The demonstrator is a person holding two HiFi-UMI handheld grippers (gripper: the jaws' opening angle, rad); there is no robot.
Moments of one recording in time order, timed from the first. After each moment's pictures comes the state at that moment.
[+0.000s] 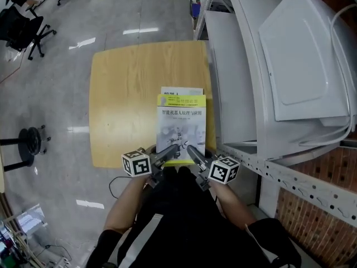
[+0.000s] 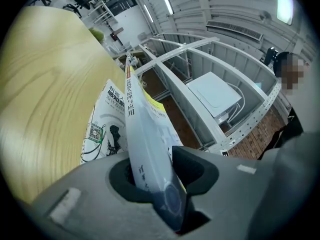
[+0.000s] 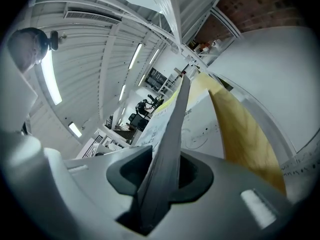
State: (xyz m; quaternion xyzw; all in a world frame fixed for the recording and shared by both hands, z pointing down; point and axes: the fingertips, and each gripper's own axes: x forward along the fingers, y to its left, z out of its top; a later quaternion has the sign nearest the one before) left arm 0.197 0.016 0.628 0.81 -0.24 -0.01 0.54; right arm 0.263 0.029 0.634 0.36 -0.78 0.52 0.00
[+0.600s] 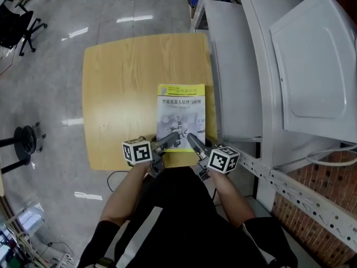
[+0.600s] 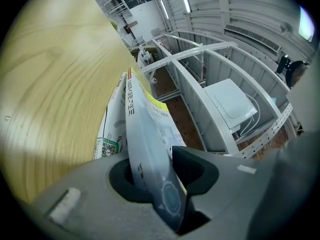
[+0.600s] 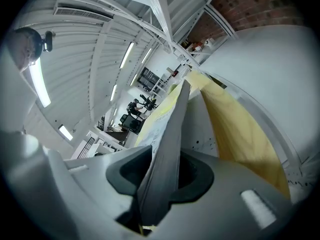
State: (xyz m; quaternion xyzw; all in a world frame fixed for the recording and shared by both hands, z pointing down) left arm 0.198 -0.024 0.671 0.77 -0.24 0.00 0.60; right arm 0.266 -0.009 0.667 0.40 -0.75 0.53 0.02
